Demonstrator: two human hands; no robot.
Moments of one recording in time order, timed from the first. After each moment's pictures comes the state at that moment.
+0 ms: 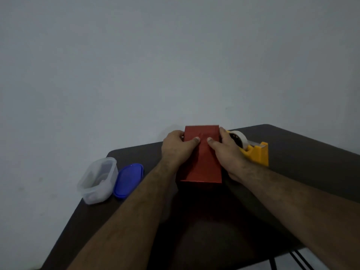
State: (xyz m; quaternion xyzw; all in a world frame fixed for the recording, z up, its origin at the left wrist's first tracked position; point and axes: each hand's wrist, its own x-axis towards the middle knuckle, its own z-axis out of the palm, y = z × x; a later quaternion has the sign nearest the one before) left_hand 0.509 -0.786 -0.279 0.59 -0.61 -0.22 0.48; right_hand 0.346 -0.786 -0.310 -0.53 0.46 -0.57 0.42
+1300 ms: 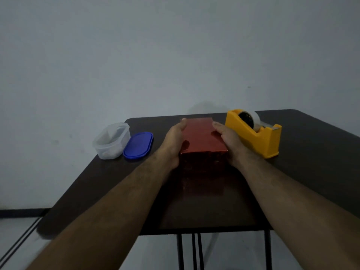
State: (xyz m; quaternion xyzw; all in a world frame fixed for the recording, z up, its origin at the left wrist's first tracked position) left_hand 0.505 -0.731 -0.317 0.52 -0.38 -0.53 0.55; right_hand 0.347 -0.789 -0.339 -0.50 0.37 -0.49 0.61
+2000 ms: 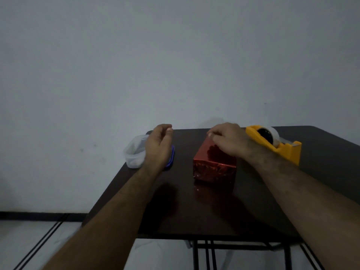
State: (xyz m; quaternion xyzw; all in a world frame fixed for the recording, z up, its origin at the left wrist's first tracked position) left_hand 0.610 -0.710 -0.315 0.56 -0.51 -0.12 0.64; right_hand 0.382 -0.758 -0.267 -0.83 0.46 -0.30 0.10
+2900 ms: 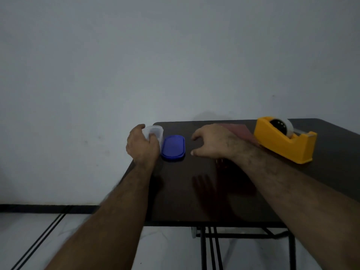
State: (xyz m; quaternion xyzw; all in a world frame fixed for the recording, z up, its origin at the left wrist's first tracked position) left_hand 0.697 -0.706 -0.350 0.71 -0.39 0.07 0.58; right_hand 0.469 -0.702 -0.264 -0.88 0.46 -0.10 0.00
